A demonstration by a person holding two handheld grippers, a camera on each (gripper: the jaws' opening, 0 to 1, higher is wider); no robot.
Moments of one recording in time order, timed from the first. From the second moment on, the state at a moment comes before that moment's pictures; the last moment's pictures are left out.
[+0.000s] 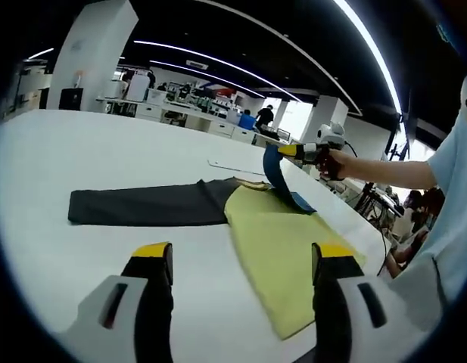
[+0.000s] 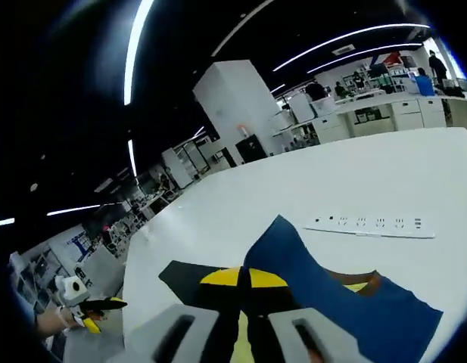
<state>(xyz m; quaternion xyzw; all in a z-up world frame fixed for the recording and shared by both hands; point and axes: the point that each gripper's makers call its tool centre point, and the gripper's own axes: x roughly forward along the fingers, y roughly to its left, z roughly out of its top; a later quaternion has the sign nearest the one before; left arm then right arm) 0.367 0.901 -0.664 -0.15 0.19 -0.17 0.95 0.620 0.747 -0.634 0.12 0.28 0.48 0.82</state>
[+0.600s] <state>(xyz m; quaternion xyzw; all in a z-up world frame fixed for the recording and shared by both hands) 0.365 0.901 -0.668 -0.16 0.20 -0.17 0.95 0.586 0.794 -0.693 0.05 0.33 0.51 0.79</state>
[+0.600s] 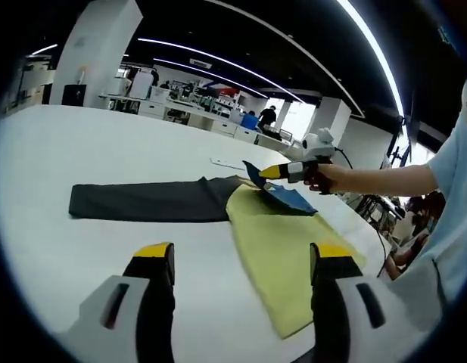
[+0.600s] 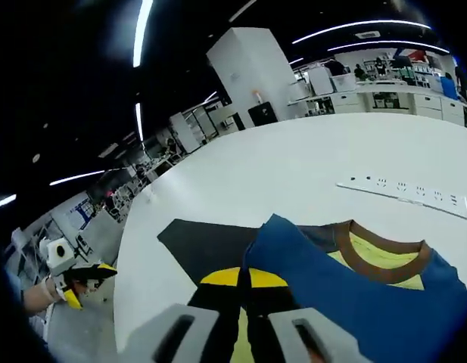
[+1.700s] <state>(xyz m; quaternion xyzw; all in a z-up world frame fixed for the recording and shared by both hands) 0.365 0.905 -0.670 -0.16 0.20 -0.16 0.95 0.569 0.817 -0.748 0.03 0.38 0.50 0.78</state>
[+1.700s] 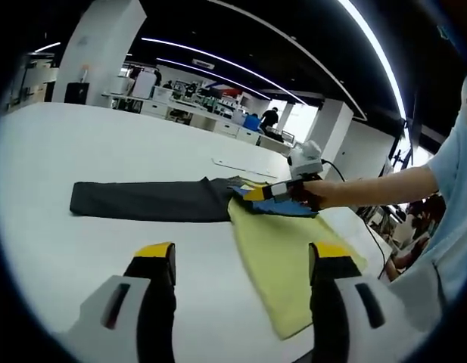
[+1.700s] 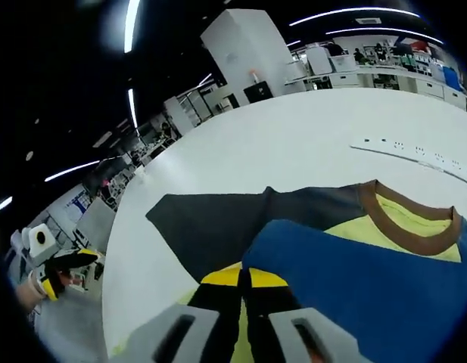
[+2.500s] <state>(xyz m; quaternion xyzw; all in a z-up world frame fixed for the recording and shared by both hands) 0.367 0.905 -0.675 -0.17 0.20 -0.16 0.95 0.542 0.795 -0.726 -0.04 0.29 0.56 0.78</state>
